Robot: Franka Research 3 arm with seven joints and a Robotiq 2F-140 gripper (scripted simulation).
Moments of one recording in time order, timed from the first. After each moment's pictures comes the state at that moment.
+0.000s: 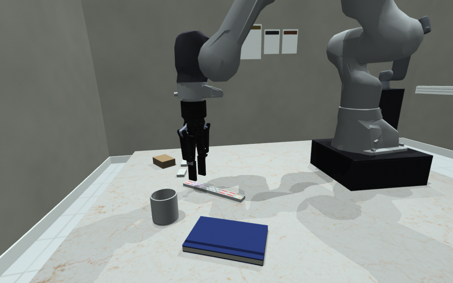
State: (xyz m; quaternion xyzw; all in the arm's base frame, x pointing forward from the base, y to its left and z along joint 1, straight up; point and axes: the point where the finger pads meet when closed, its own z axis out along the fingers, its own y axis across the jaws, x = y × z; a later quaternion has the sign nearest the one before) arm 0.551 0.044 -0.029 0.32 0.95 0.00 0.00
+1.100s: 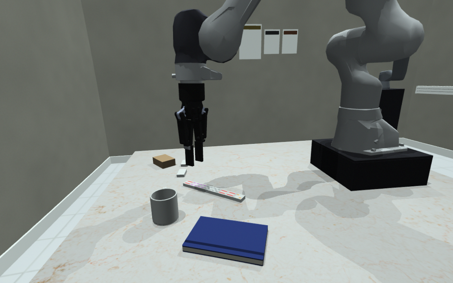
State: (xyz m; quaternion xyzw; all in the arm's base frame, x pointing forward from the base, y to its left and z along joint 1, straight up) arm 0.557 0.045 0.020 0.31 0.95 0.01 0.01
